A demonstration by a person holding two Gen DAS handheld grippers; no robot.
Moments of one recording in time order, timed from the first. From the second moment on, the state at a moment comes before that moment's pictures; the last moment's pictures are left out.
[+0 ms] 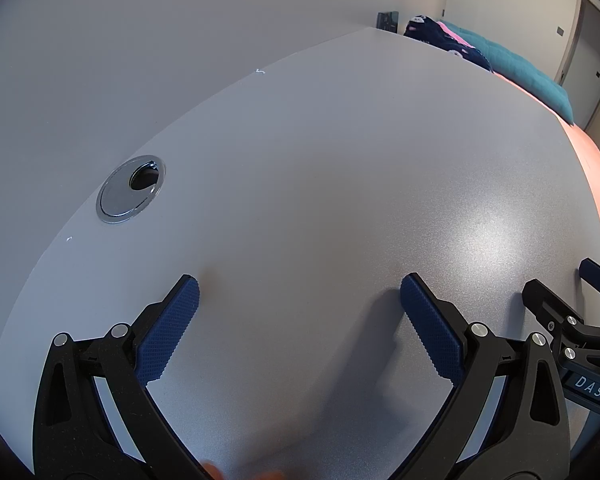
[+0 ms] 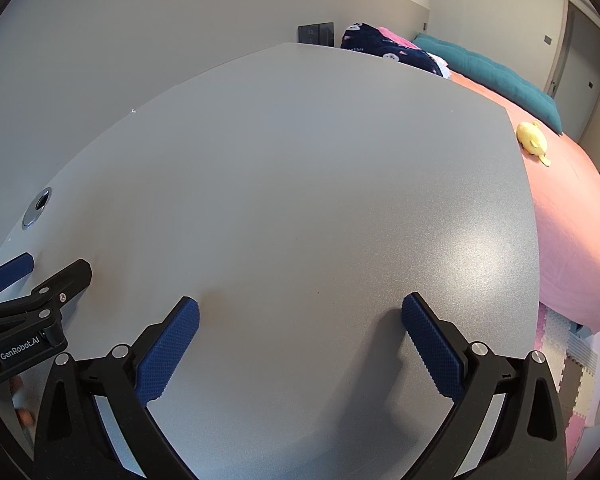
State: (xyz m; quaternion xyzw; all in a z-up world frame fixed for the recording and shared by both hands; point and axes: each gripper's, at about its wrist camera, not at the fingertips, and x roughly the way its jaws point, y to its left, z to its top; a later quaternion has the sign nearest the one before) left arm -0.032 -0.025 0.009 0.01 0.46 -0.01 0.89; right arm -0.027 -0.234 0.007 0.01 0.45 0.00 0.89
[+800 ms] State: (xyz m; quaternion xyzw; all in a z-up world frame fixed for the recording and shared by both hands) left arm -0.036 -0.024 0.009 0.01 0.46 -0.01 0.89; right arm -0.027 -0.233 0.007 0.01 0.45 0.00 0.89
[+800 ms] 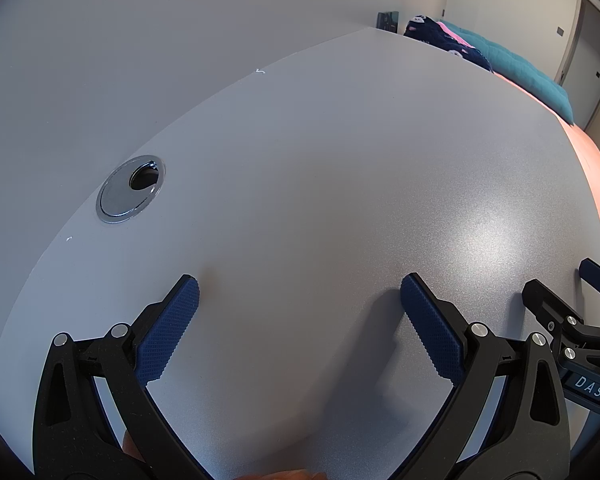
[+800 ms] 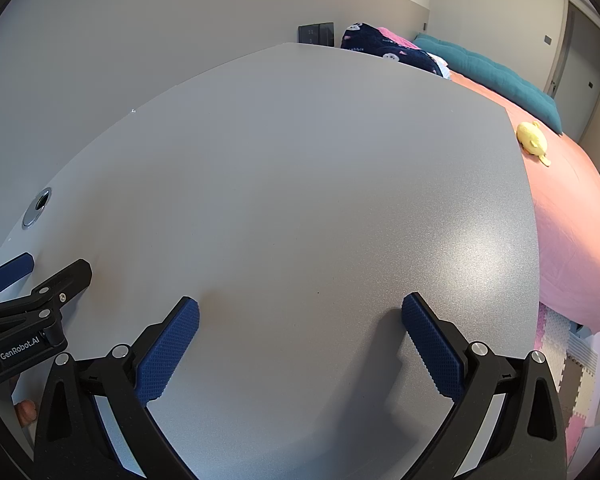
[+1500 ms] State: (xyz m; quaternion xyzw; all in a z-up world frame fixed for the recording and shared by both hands) left arm -0.034 -0.024 0.008 0.01 0.46 -0.01 0.89; right arm -0.027 -0.233 0.007 0.01 0.45 0.00 0.89
